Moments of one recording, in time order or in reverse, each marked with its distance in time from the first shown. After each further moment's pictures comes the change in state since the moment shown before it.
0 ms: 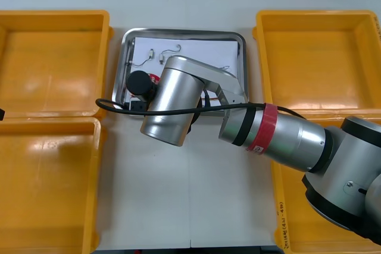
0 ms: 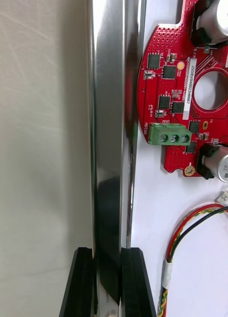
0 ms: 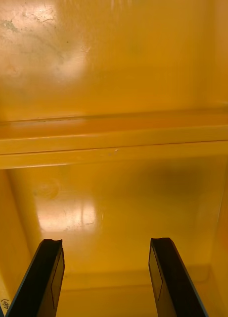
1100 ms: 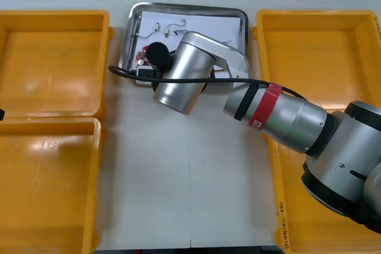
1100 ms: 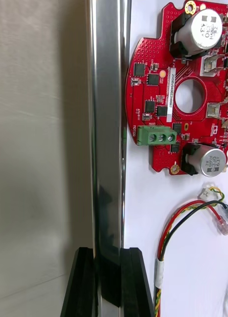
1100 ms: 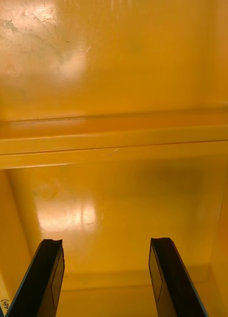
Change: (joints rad) right arm -0.072 0.002 -0.078 0.230 0.061 -0.262 0.071; left arm 0.000 0.000 0.000 0.000 0.000 0.000 0.000
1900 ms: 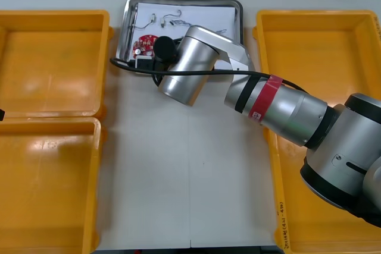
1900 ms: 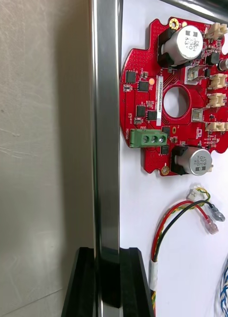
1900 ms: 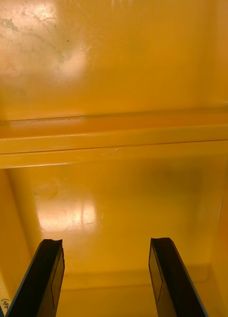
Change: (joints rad) right arm -0.035 0.000 -0.002 0.096 0.010 -0.165 0.041; left arm 0.001 0.000 0.000 0.000 0.000 0.000 0.000
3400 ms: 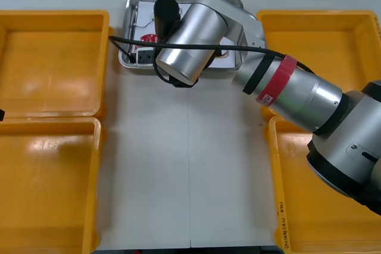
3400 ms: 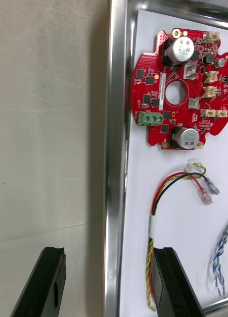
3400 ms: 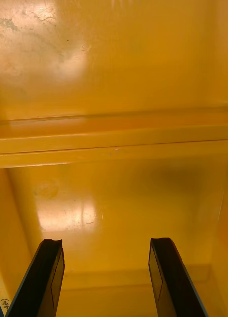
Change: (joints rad) right arm -0.036 -0.049 -0.100 -0.159 -0.170 0.279 0.124; left arm 0.001 0.000 0.000 0.000 0.000 0.000 0.000
